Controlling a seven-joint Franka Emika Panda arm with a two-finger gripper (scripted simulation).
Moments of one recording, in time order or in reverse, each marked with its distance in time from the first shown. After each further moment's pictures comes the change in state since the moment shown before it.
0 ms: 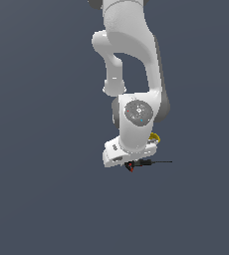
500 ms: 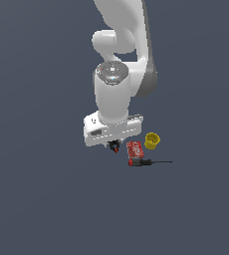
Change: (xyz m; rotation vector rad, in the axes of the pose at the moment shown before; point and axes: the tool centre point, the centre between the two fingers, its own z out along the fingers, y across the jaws) arm -0.059 0.047 -0.076 0.000 0.000 0.000
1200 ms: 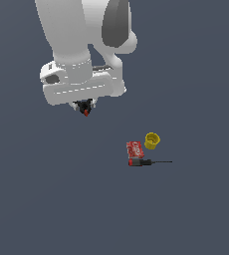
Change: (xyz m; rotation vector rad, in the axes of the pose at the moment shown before) arm -0.094 0.076 -0.124 0.003 0.002 0.000
